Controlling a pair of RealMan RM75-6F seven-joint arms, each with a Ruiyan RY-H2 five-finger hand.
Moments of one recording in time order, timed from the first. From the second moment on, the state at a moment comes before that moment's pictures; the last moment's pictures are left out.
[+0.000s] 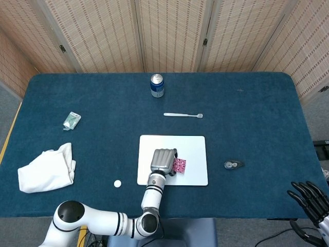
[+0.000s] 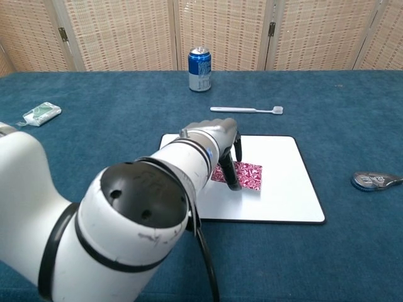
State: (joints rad) left arm -1.24 -2.11 -0.47 -1.33 0.30 1.24 0.91; right arm -0.08 -1.00 -0.16 -1.32 -1.99 1.98 0.40
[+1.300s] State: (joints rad) left arm -0.85 -1.80 -0.12 -1.94 0.56 1.63 0.90; right arm -0.09 -1.04 -0.17 -1.36 -2.09 1.94 0.19
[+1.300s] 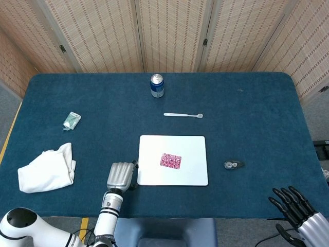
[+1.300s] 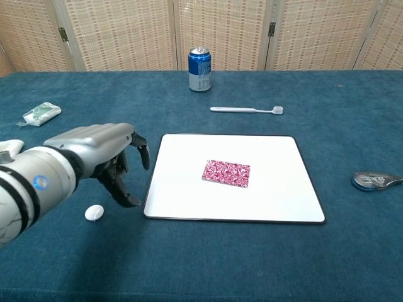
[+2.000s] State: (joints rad) left arm -0.67 -1.71 -0.01 -1.92 0.73 1.55 0.75; right arm -0.12 -1.07 -0.18 -1.32 -2.11 2.00 0.17
